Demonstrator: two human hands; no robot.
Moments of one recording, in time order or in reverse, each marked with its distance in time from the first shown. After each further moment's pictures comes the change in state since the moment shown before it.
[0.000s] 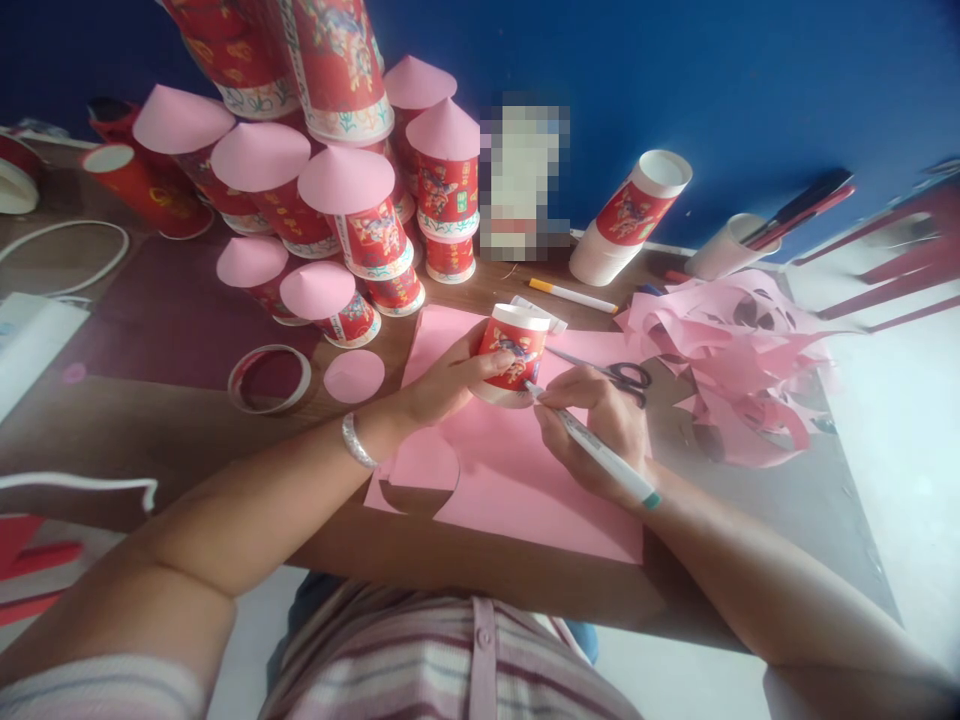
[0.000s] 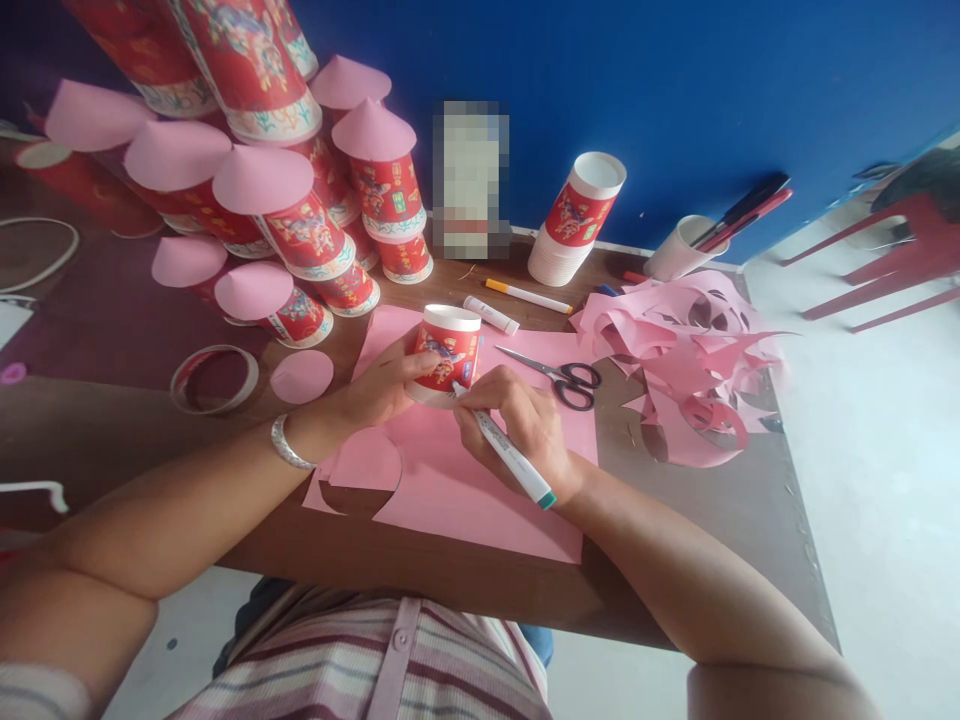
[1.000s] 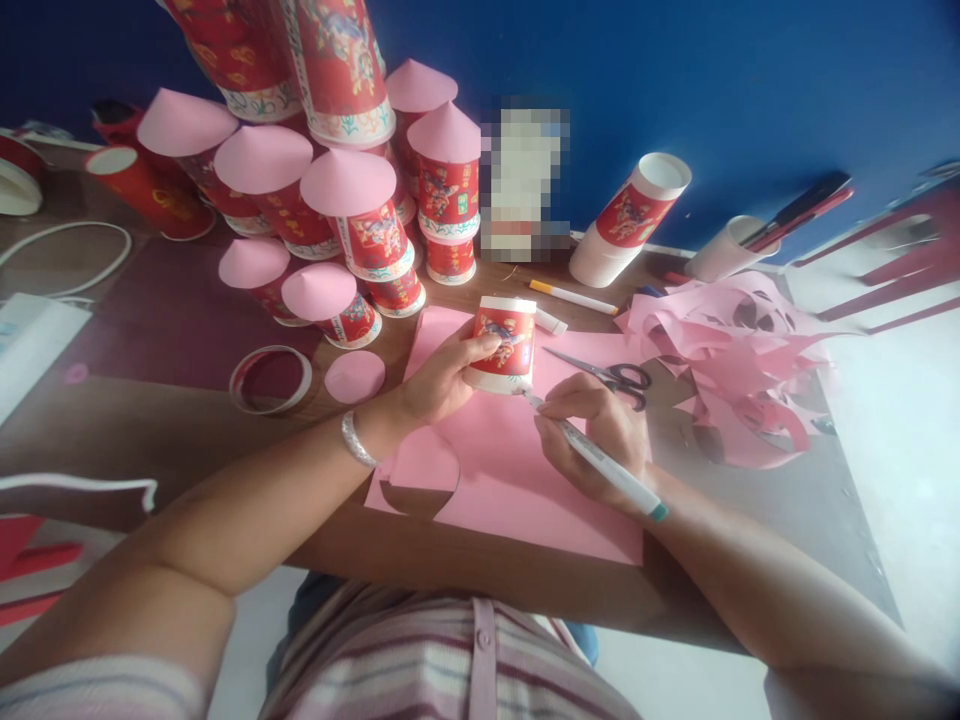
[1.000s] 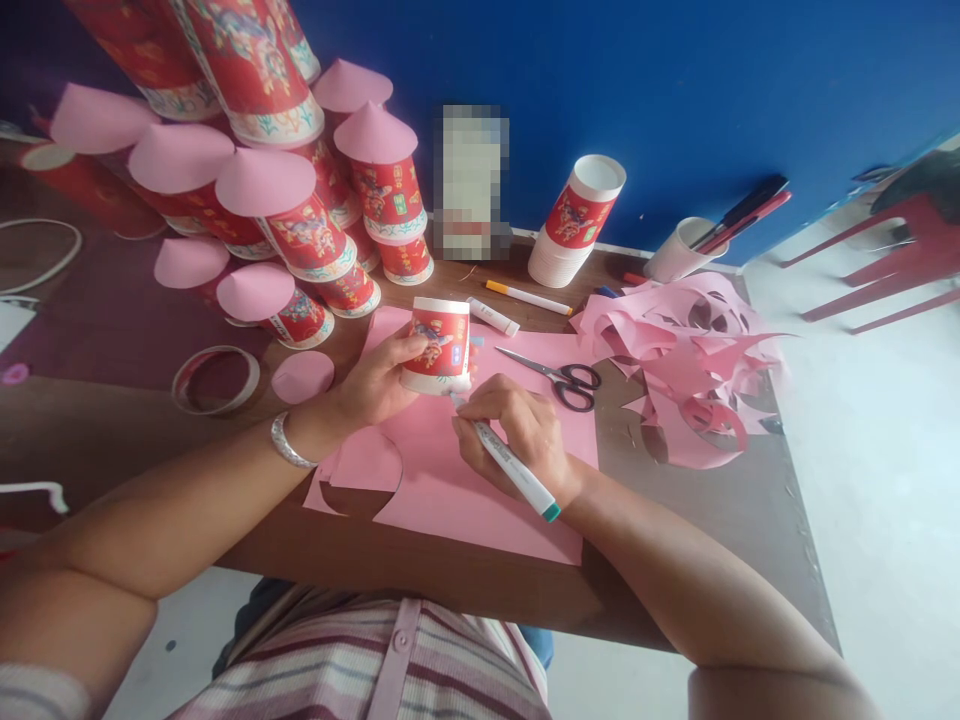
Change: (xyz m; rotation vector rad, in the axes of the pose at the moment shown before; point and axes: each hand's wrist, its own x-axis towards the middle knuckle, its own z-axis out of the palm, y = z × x) left_hand 0.001 0.001 -0.002 -0.074 0.053 0.036; right_hand 0.000 -0.004 -0.005 0.032 -0.037 -0.031
